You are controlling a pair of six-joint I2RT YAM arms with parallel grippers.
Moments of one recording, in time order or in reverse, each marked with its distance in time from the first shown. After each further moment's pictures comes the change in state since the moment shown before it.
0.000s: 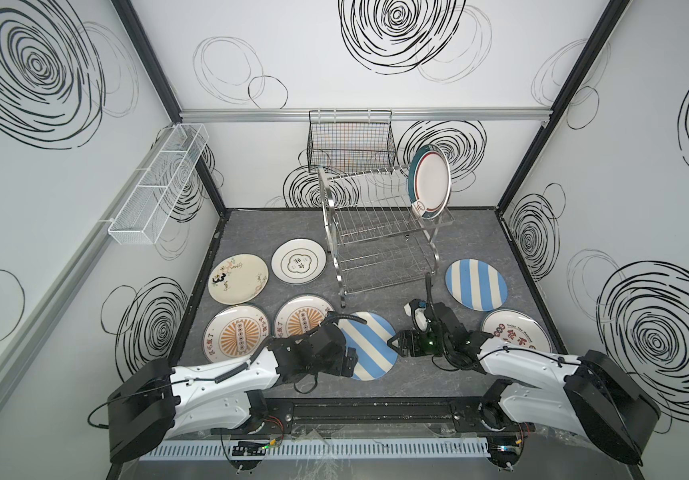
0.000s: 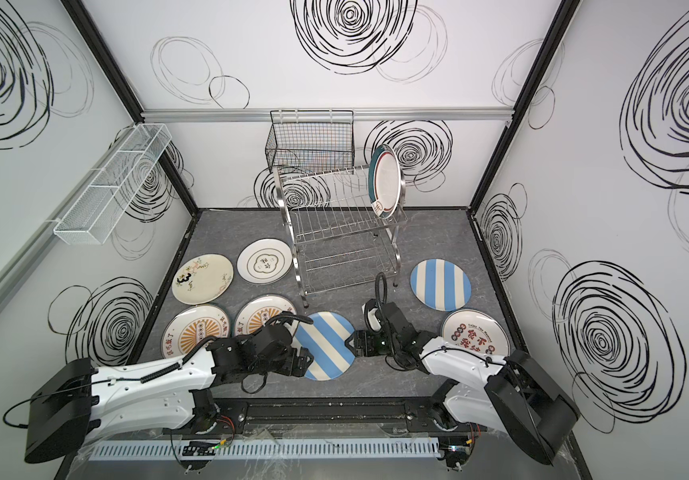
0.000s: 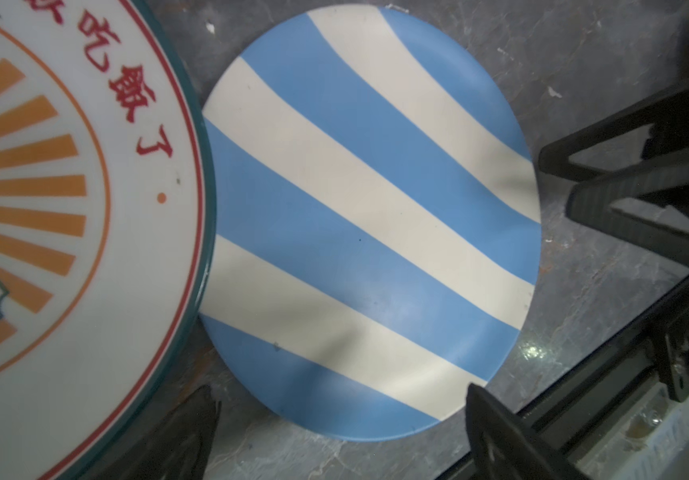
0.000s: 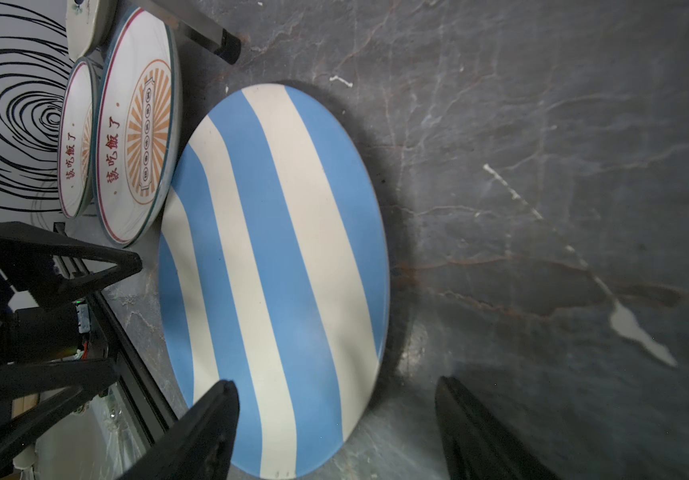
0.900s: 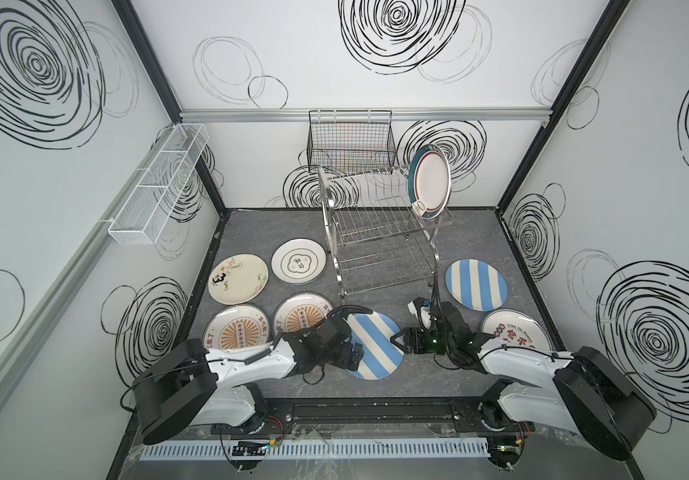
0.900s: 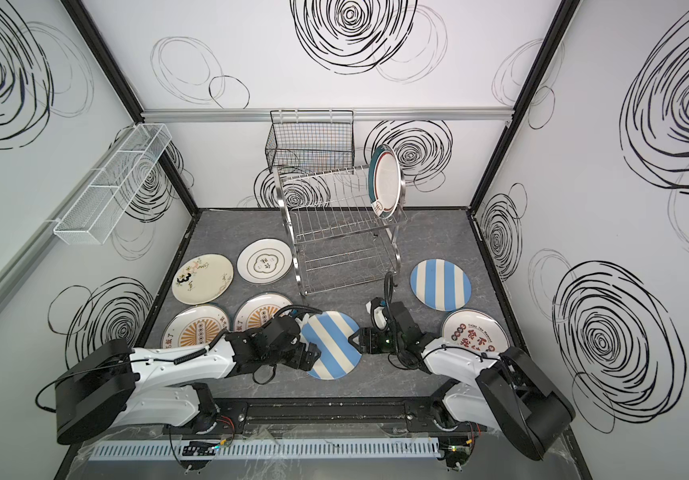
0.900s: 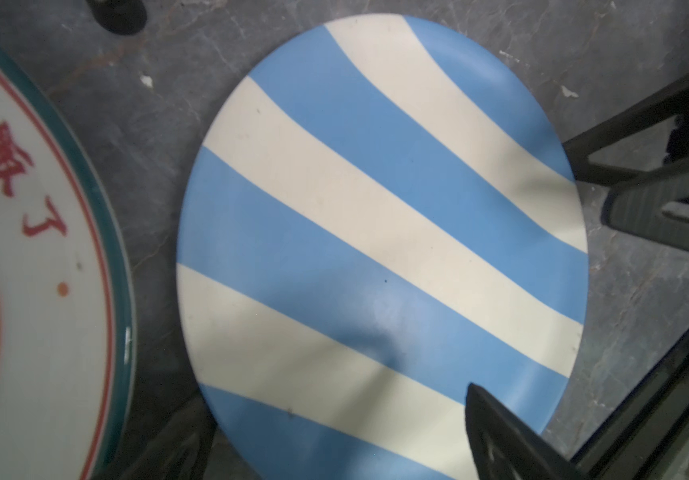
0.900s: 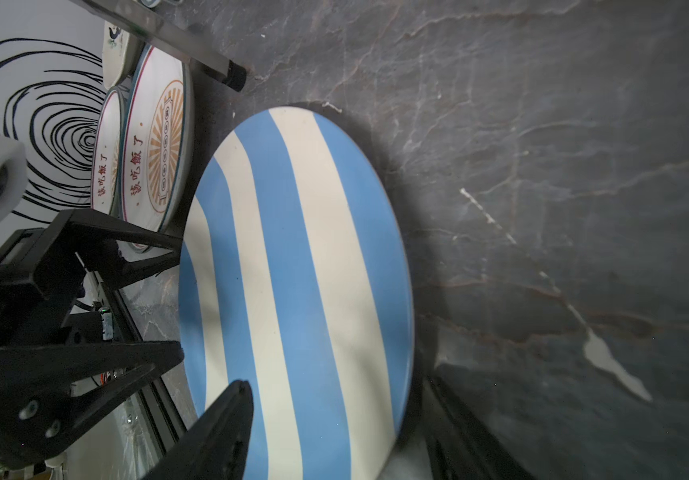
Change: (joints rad) left arm 0.069 0.169 0.010 0.194 0.059 0.160; right arm -0.080 0.042 -0.062 0.154 -0.100 -0.015
